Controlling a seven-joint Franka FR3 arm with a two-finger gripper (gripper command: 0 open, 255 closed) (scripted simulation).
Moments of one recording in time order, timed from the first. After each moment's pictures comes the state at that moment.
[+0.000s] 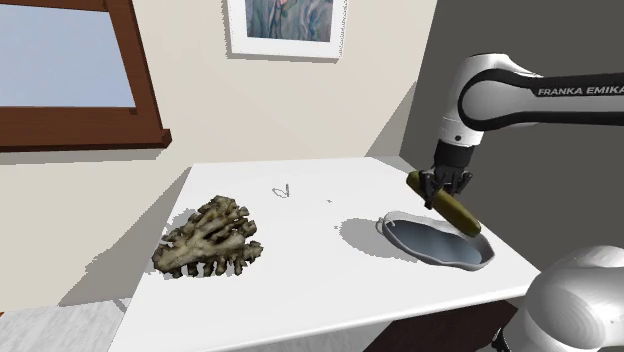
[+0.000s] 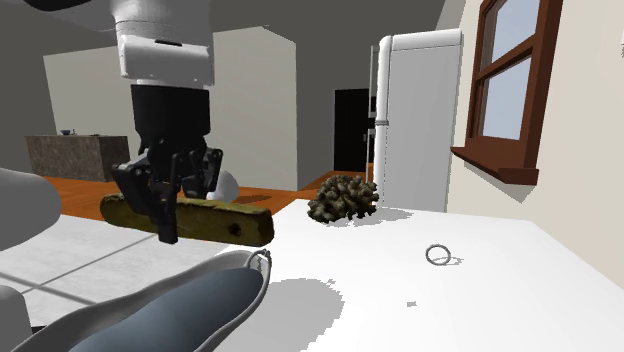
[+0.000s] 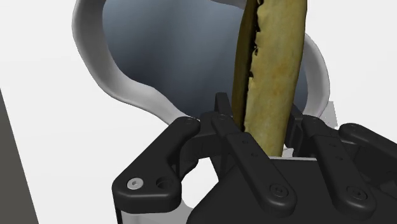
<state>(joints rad) -0.21 -0.81 0.04 -2.61 0.10 1.73 0.25</state>
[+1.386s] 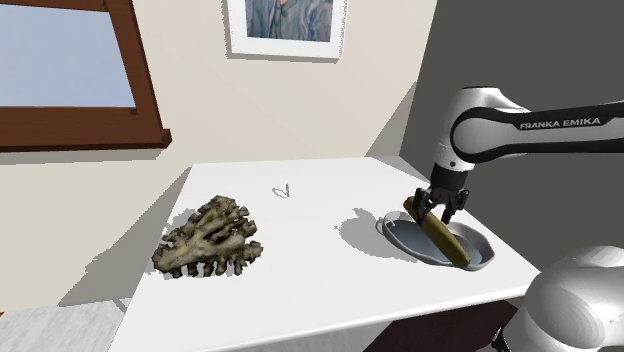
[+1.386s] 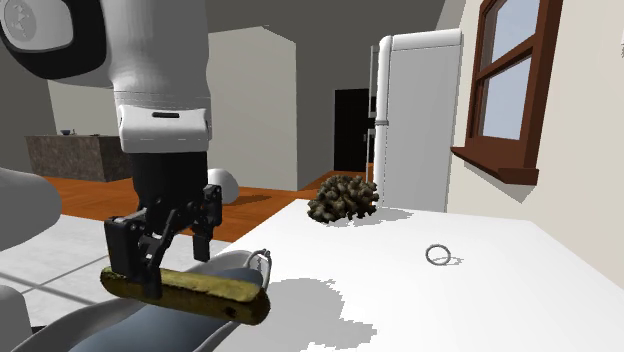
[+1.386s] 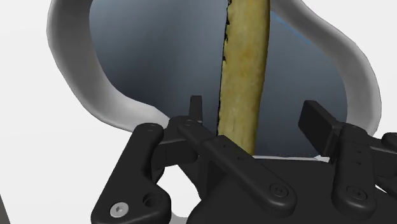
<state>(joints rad) -0.22 -0.81 0.03 -2.76 0.09 1.89 0.22</state>
